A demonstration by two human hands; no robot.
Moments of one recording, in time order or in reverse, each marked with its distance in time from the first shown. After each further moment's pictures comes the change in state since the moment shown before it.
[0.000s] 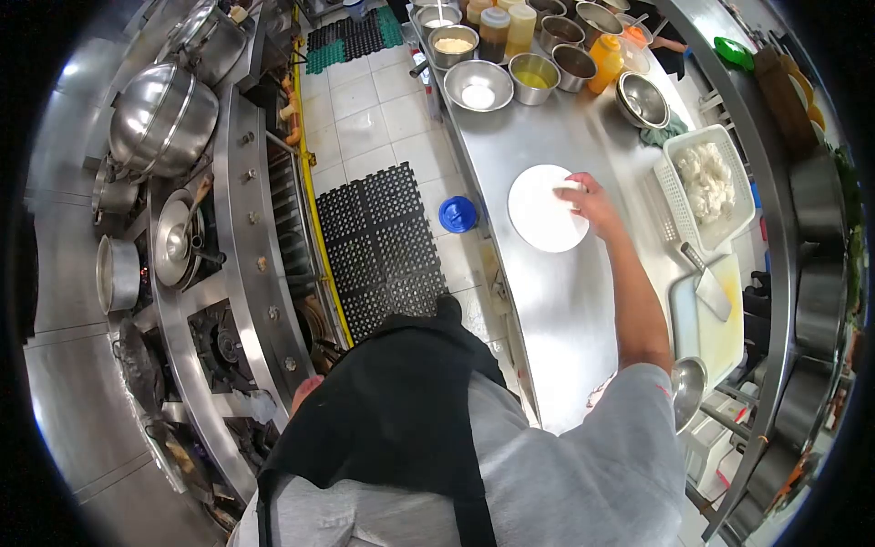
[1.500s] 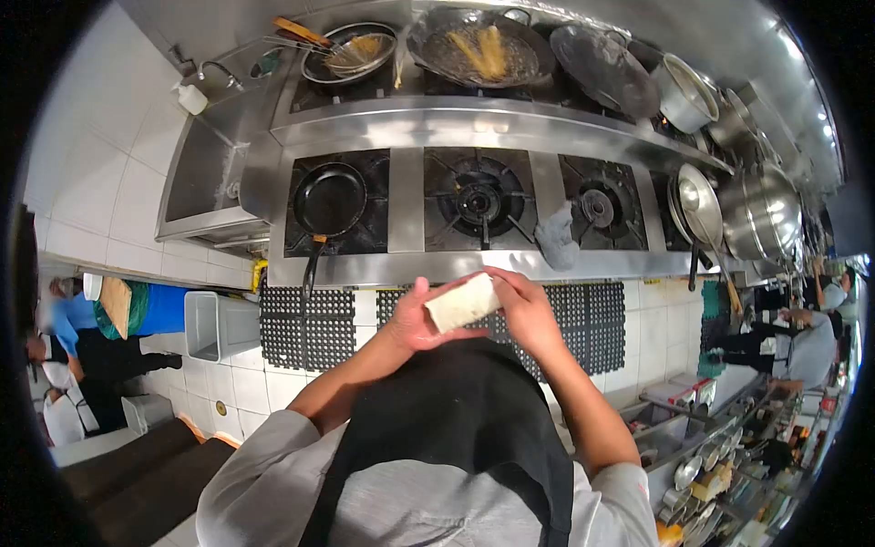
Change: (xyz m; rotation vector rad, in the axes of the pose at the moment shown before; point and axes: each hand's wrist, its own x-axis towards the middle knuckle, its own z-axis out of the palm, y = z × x) left_hand -0.294 -0.237 -0.065 -1.747 -0.242 1.117; right_hand -0.570 0.048 0.670 -0.776 -1.550 -0.368
